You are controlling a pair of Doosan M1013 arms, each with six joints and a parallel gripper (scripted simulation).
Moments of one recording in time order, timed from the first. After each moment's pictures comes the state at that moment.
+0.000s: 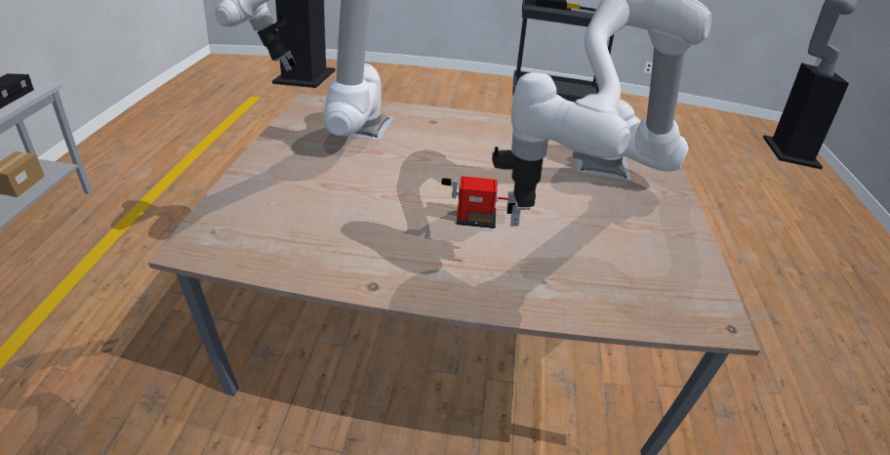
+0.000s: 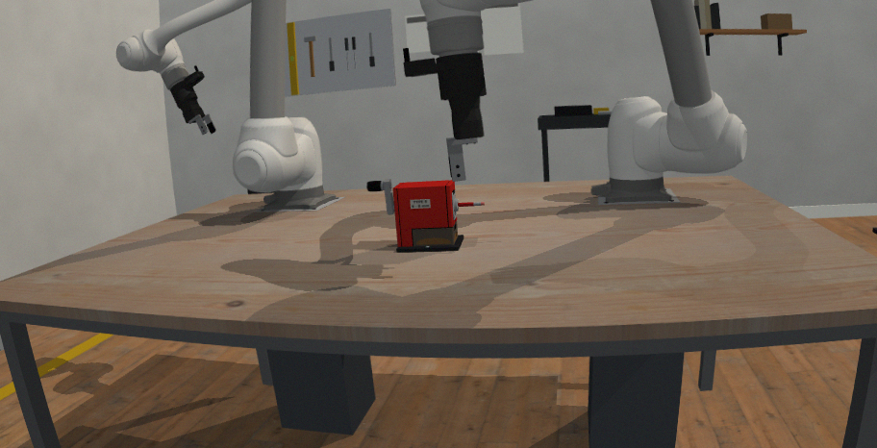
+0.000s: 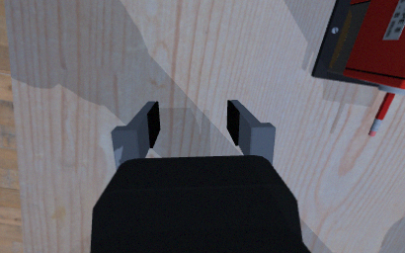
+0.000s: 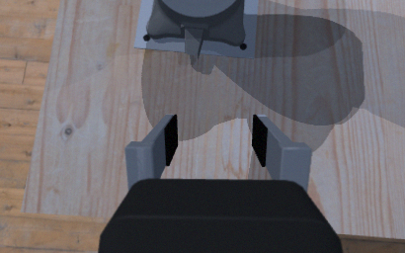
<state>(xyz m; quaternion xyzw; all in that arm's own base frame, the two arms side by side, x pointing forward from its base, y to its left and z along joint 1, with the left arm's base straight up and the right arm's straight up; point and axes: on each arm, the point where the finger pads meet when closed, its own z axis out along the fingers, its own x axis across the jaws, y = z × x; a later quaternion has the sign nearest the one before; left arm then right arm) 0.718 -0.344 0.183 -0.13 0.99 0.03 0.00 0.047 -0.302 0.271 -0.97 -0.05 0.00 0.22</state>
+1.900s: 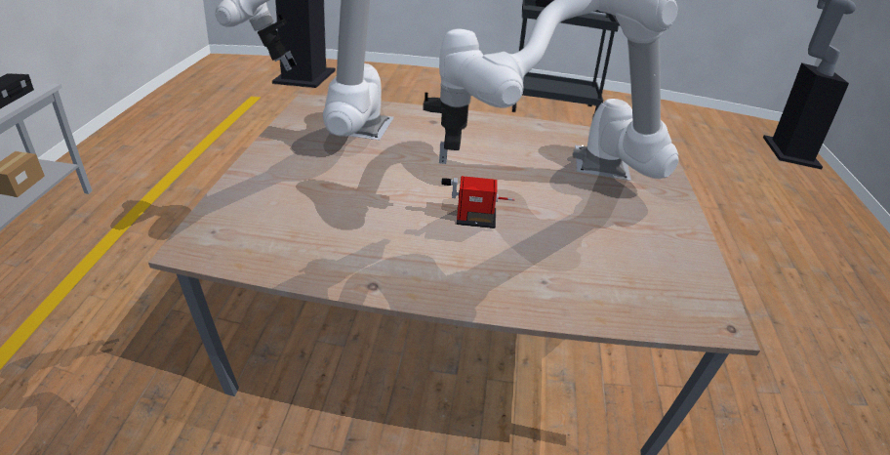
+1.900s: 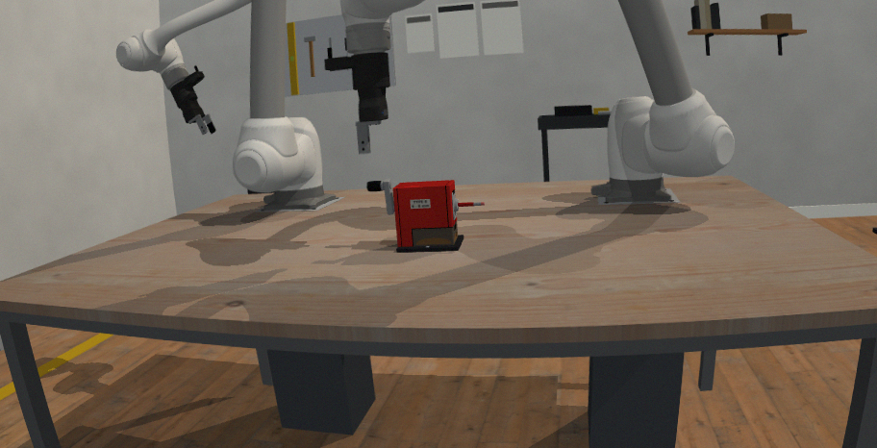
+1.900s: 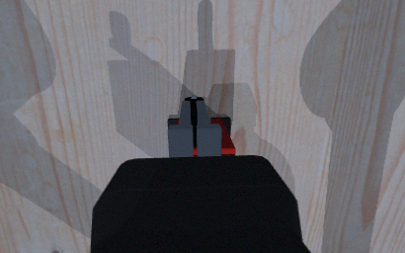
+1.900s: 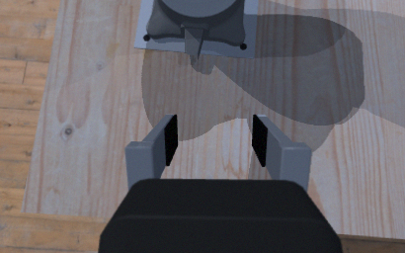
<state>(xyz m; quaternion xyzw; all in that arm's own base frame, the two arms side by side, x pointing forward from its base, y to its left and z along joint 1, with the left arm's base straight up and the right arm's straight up) 0.532 -0.576 0.216 -0.05 1.00 0.00 0.00 0.047 -0.302 0.271 -0.97 -0.05 0.00 0.22</state>
